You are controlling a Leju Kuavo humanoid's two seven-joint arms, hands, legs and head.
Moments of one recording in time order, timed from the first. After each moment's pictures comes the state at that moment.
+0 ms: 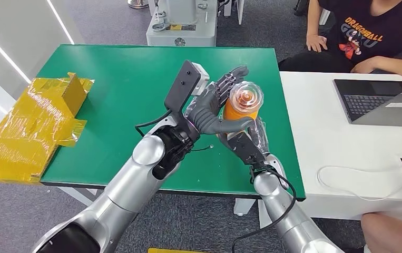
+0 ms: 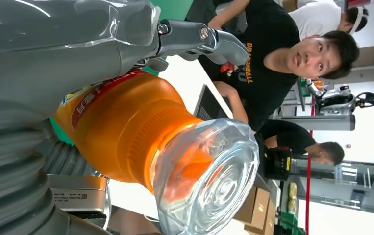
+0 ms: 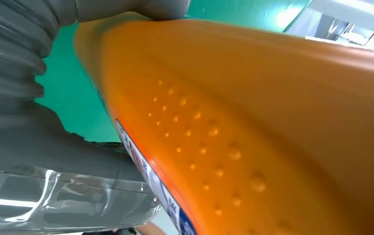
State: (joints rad) left arm -0.69 -0.28 -0.73 -1.03 0.32 -0.01 -0.11; right arm -0.59 0.14 0.54 -0.73 0.37 -0.33 -0.63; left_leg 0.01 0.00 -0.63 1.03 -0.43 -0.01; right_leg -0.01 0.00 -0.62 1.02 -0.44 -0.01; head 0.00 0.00
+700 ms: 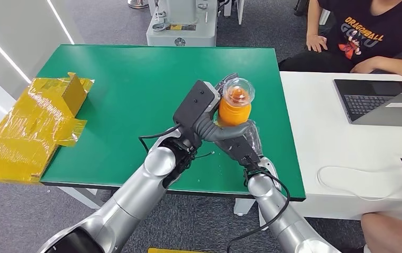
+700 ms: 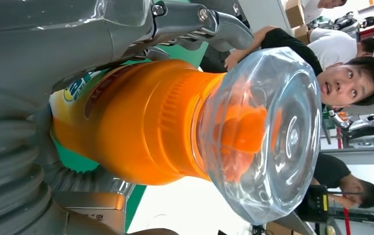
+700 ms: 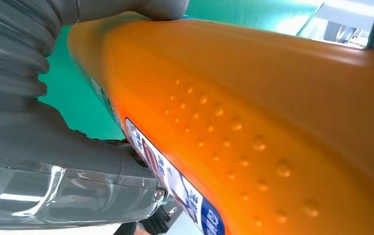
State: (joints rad) left arm -0.66 -0.30 -0.75 -0.94 0.11 0.13 -0.26; right arm -0.60 0.16 0.57 -0.66 0.29 -0.36 -0.63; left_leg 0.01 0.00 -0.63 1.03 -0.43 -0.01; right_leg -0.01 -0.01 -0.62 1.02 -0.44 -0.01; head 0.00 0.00
